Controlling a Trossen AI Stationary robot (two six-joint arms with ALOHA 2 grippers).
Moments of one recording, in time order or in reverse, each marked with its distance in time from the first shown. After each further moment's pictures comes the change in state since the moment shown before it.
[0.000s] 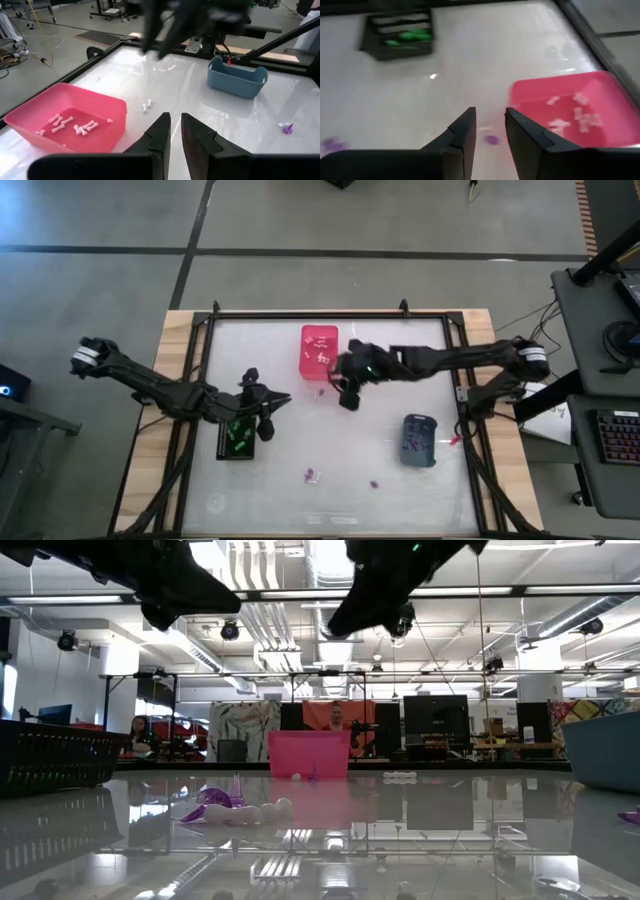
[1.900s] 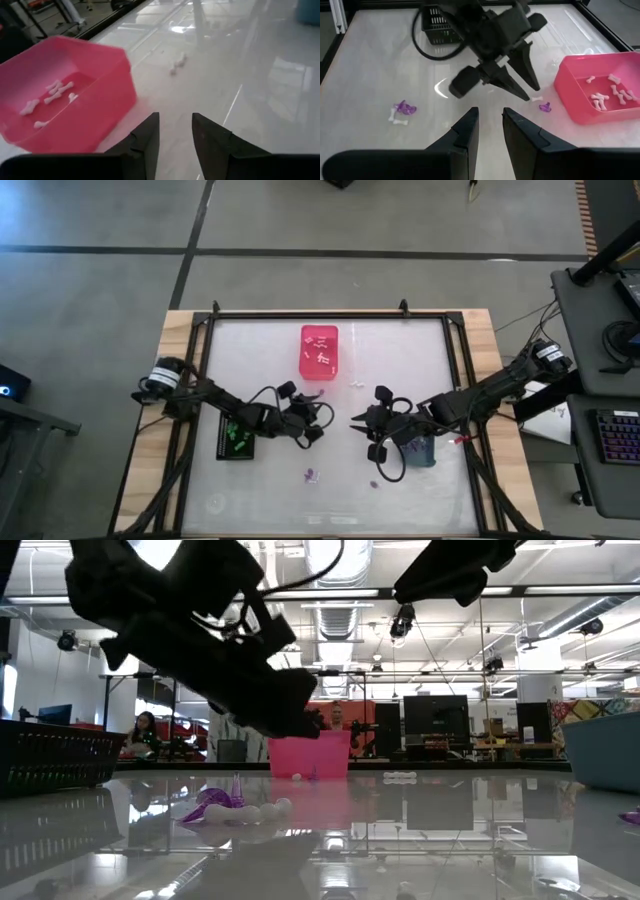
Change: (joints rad) left arm 0.097 0.784 0.219 0.301 -0.168 0.004; right arm 0.473 -0.156 -0.252 0.089 0.394 0.257
